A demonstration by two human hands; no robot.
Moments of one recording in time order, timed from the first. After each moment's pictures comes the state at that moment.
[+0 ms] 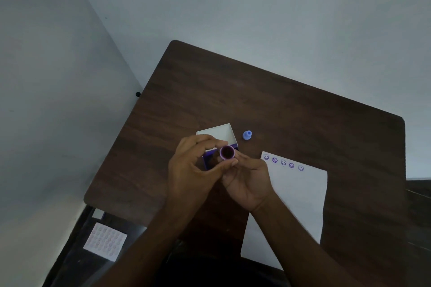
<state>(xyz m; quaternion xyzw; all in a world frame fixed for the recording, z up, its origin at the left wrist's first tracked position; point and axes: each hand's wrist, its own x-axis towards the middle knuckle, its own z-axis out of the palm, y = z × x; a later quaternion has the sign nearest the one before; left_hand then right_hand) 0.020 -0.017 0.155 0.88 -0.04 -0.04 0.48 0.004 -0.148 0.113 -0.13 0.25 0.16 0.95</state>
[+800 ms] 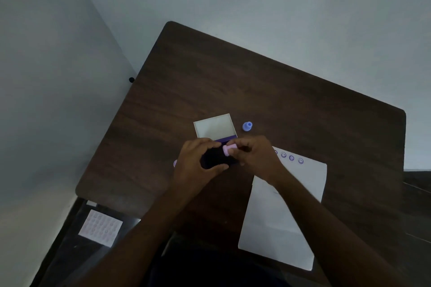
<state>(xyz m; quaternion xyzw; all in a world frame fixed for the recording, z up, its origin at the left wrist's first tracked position) 0.033 -0.013 0.053 0.89 -0.07 -0.20 0.41 0.037 -0.198 0.077 -0.83 0.11 0.21 0.50</state>
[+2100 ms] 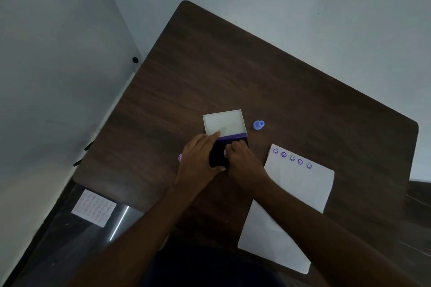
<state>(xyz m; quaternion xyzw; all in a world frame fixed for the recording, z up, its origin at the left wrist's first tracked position) 0.039 -0.012 -0.035 0.95 -0.13 -0.14 0.25 0.026 -0.167 0.000 -0.96 -0.13 0.23 0.13</state>
